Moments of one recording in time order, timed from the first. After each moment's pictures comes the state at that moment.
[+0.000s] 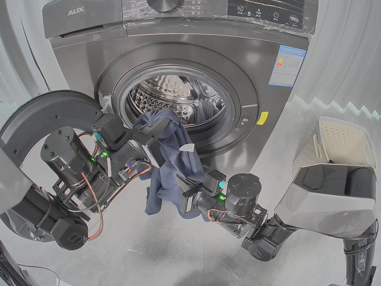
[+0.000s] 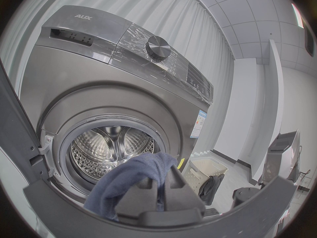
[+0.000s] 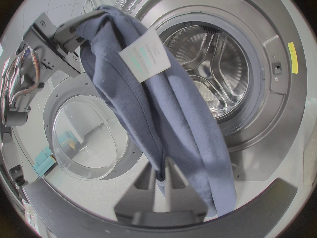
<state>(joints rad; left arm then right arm) -0.59 1.83 -0.61 -1.55 -0.06 -0.11 0.82 2.34 -0.92 -1.45 -0.09 0.18</state>
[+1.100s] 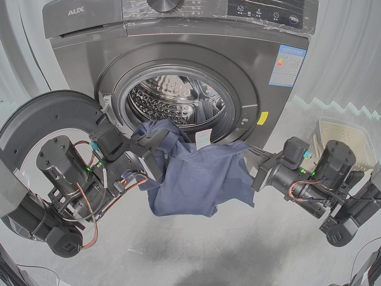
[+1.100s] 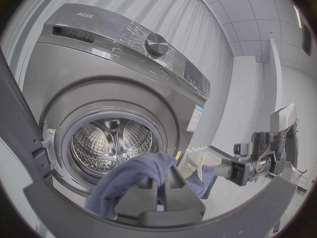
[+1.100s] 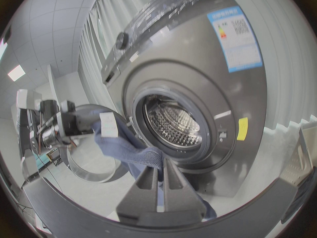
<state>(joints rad) -0.60 1.80 -0.53 -1.55 -0.08 -0.11 0.63 1.84 -0.51 -1.45 0.04 0.11</state>
